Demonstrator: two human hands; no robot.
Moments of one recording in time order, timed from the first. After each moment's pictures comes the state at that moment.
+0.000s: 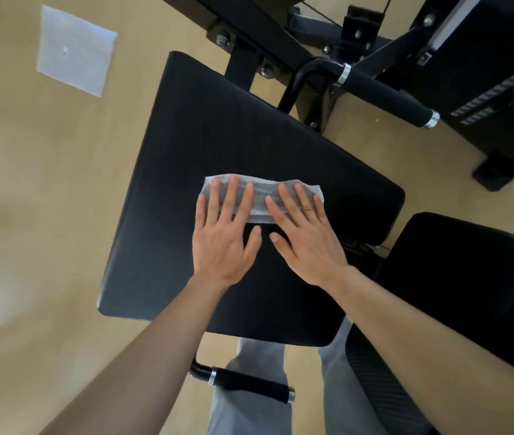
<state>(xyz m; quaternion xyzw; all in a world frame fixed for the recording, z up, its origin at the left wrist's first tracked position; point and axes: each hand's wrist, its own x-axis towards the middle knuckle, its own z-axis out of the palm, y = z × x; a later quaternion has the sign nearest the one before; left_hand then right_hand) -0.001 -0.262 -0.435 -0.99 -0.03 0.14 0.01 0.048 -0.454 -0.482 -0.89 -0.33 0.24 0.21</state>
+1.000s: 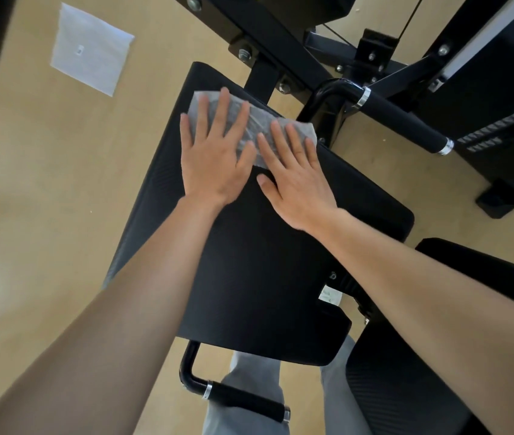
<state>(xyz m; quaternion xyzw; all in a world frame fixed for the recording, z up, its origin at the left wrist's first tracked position) 0.136 -0.217 -0.408 -0.99 -0.11 0.13 0.01 0.155 -0.387 -0.461 -0.90 -0.33 0.19 0.19</state>
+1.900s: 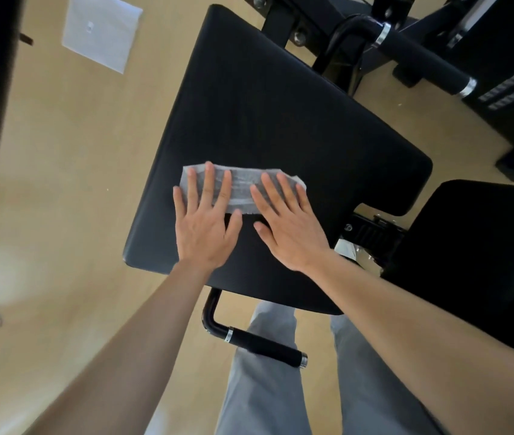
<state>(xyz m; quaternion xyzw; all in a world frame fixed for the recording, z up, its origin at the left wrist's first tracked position) -0.065 -0.217 -0.411 -0.97 -0.13 0.19 0.03 -0.011 -0.399 -0.473 -0.88 -0.38 0.21 0.18</state>
